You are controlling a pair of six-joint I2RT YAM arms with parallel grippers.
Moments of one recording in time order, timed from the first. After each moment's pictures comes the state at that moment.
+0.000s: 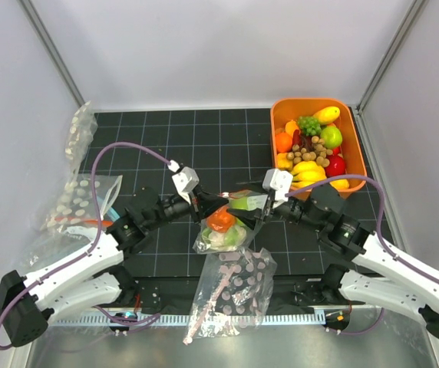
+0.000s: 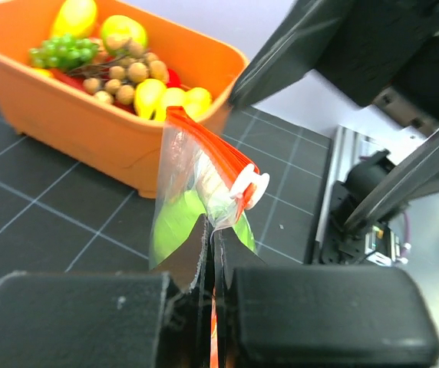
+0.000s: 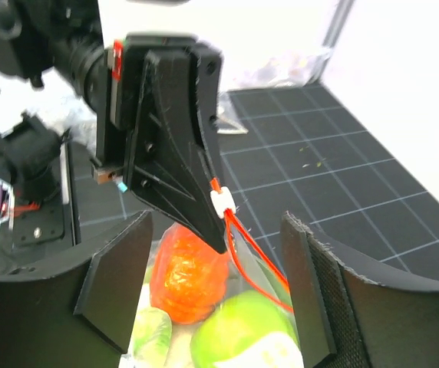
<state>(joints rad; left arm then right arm) -0.83 0.90 0.62 0.34 0.33 -0.22 0.92 0.79 0.78 0.07 -0.26 -0.13</state>
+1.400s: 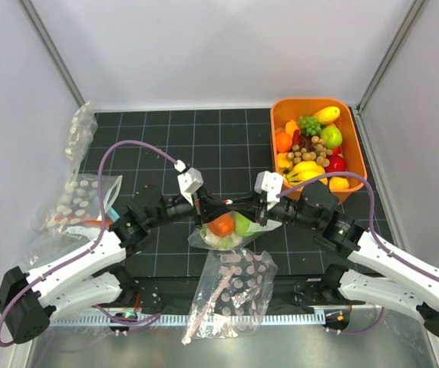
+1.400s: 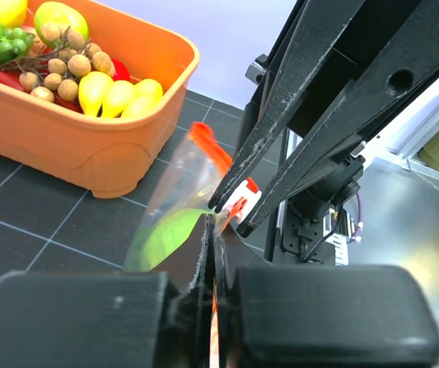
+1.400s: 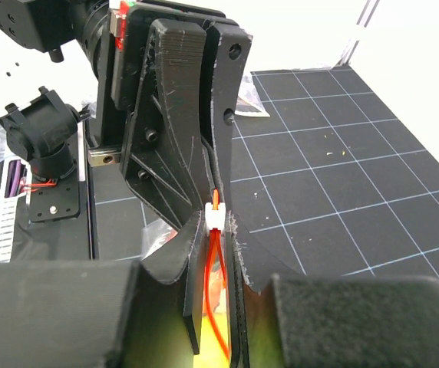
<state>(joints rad) -0.83 0.93 0.64 0.35 0.47 -0.27 0.92 0.83 0.78 0.04 -0.34 -0.15</state>
